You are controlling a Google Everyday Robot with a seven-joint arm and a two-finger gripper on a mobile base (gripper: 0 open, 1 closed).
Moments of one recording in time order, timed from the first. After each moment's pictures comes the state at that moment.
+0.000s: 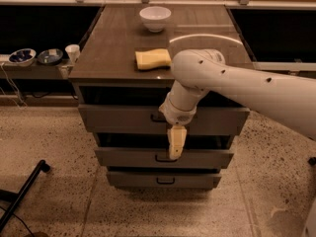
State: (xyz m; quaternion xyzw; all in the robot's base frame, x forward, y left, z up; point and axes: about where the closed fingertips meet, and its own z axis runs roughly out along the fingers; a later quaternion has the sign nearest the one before) arm 0.553 -0.039 0.683 -0.75 0.65 0.09 0.11
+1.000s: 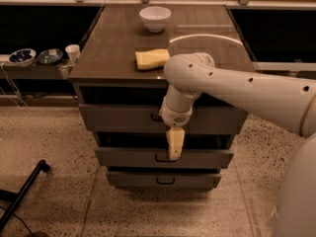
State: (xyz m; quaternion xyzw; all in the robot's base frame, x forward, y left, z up) arm 0.563 -0.041 0.656 -0.75 0.65 0.08 0.07
